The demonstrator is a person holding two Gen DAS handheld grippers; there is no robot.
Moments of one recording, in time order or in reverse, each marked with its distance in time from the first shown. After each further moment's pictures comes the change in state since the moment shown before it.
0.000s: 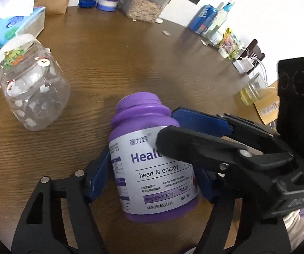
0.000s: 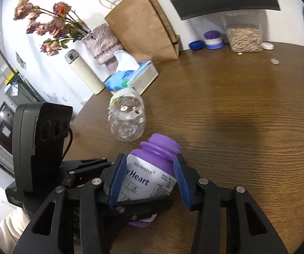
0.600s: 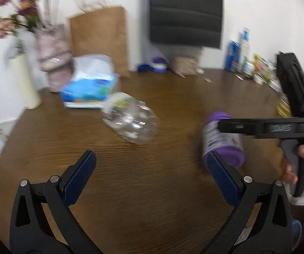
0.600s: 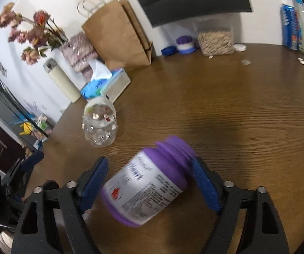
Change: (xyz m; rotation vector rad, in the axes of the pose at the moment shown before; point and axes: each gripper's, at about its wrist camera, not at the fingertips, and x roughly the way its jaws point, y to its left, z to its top) left arm -0.085 0.000 -0.052 0.159 -0.372 0.411; right arm -0.003 -0.015 0.002 0.033 -0.011 -0.143
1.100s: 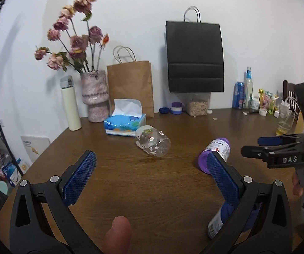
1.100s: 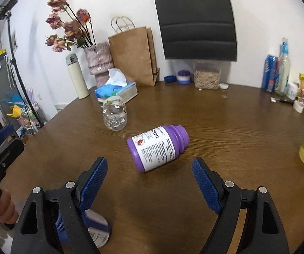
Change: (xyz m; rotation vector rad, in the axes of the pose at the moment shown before) left arm -0.124 -0.027 -0.054 -0.037 -0.348 0.227; right arm -0.101 0.039 -0.072 -0.209 -0.194 -0.146
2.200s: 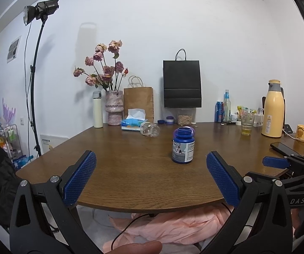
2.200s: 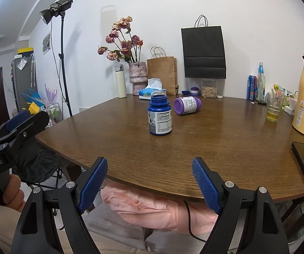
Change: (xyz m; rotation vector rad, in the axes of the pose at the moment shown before) left arm -0.277 -0.033 -0.144 -0.055 -0.242 0.038; right arm -0.228 0.123 -0.246 -0.106 -0.267 -0.007
